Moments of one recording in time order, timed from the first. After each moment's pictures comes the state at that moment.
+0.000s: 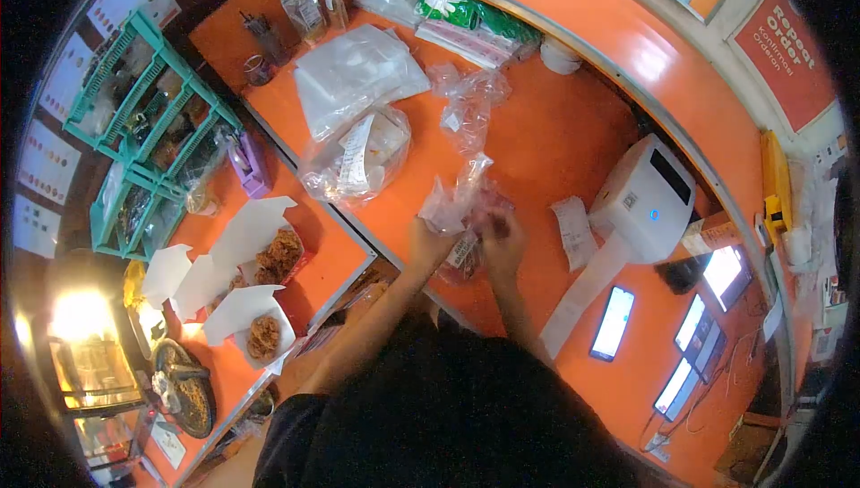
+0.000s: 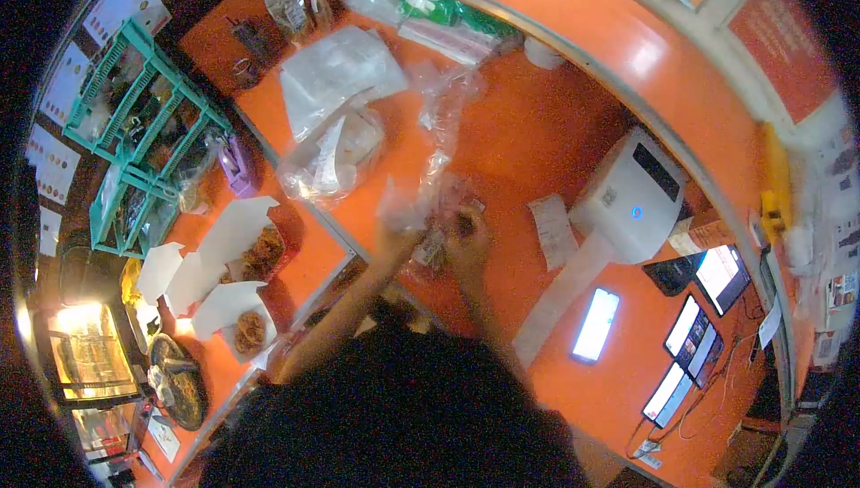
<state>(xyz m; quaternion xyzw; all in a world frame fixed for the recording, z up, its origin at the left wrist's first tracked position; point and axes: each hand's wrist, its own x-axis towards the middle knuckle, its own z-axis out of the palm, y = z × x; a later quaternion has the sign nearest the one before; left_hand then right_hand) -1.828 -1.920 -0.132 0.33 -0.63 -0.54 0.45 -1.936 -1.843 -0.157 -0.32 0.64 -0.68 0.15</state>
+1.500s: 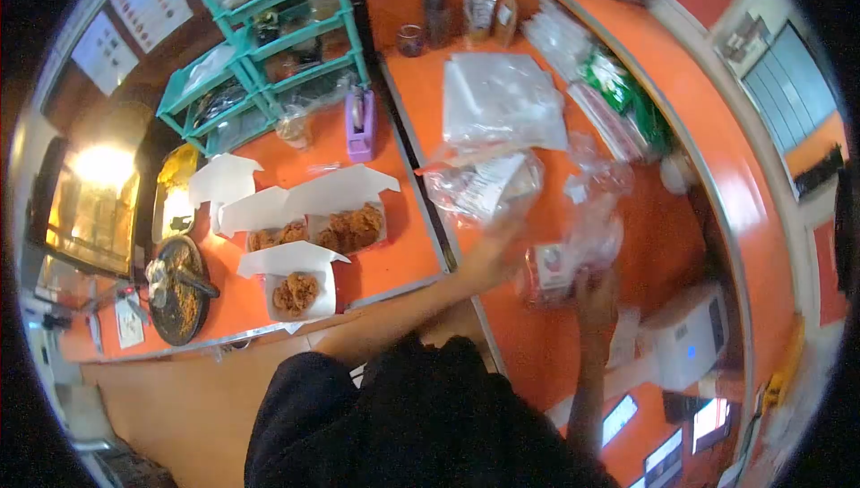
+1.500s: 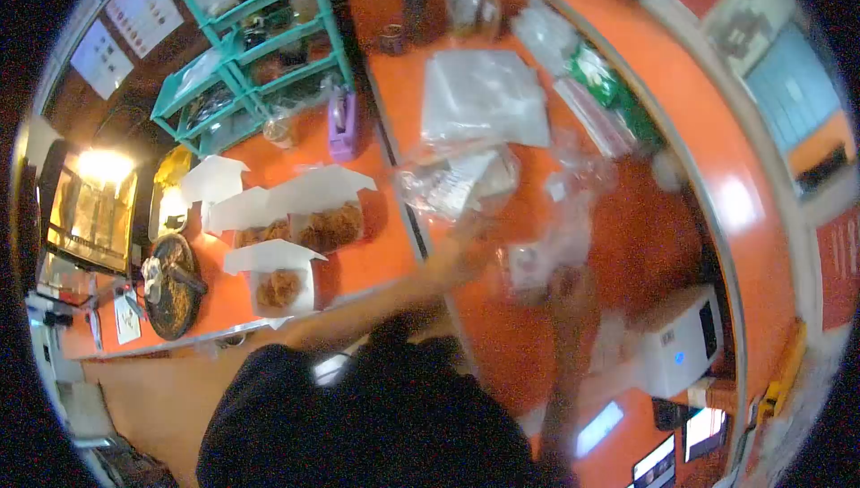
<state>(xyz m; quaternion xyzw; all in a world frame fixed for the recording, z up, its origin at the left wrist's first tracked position) -1.770 -1.983 -0.108 0.30 -0.72 -0.40 0.48 -1.954 -1.871 -0.060 -0.47 0.83 -0.30 0.07</state>
